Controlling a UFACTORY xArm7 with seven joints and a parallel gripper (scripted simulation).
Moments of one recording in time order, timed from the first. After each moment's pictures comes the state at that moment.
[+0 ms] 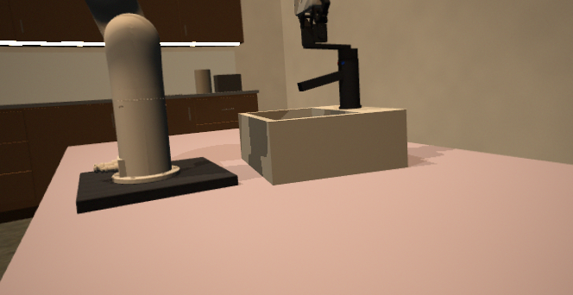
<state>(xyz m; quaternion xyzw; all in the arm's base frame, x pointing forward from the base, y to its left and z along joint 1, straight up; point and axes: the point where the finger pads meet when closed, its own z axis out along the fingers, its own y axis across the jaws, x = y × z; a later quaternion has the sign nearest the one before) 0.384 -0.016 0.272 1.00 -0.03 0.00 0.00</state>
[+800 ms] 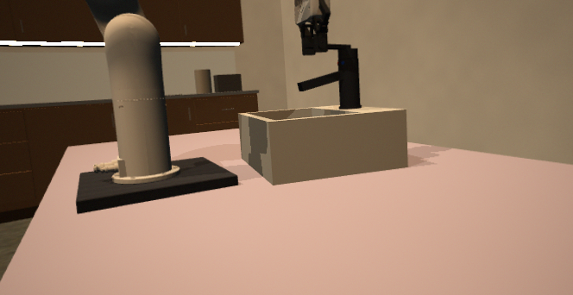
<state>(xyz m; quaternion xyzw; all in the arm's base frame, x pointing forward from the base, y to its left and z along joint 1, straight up) 0.384 -0.016 0.251 1.00 -0.03 0.00 0.00</state>
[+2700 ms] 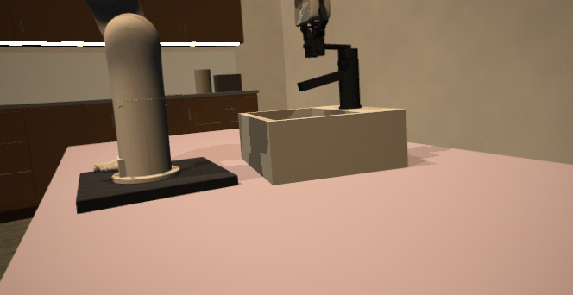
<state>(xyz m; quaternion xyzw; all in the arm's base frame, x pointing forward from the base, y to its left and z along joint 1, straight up) 0.384 -0.016 0.248 1.00 -0.03 0.00 0.00</state>
